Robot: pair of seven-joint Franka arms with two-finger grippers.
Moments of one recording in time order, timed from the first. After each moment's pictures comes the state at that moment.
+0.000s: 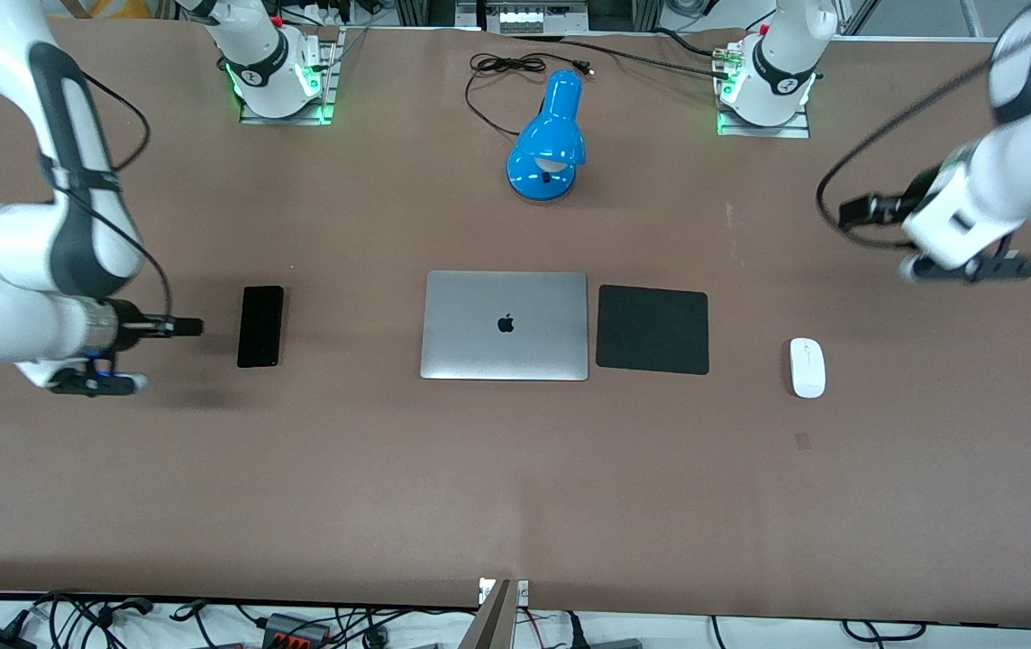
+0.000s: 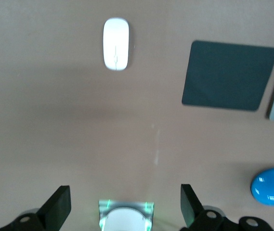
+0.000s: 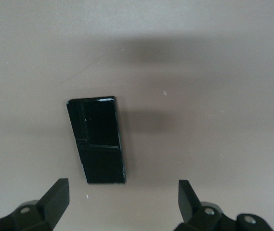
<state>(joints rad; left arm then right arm) 0.00 0.13 -0.09 -1.68 0.00 1.52 -0.12 -0.04 0.49 0.01 -1.67 0.02 1.87 0.00</state>
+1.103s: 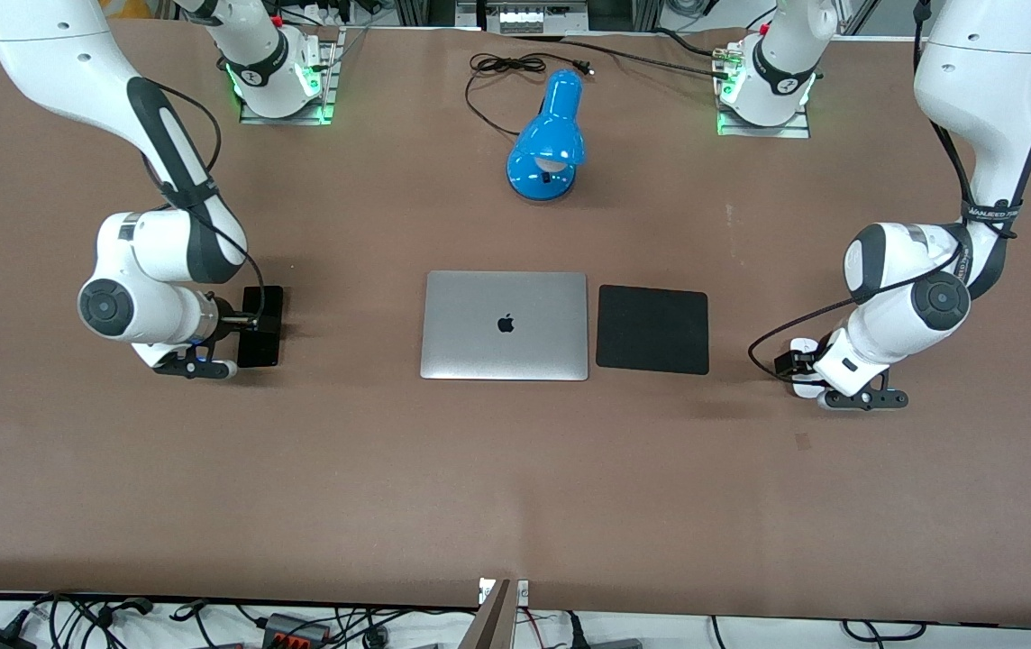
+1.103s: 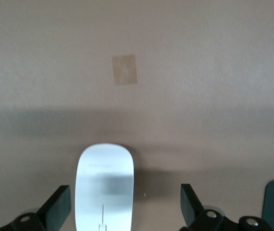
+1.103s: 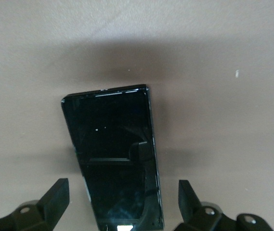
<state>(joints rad) 0.07 0.52 -0.08 -1.95 0.04 2.51 -0.07 0.04 0.50 0.01 -1.98 0.02 2.25 0.12</state>
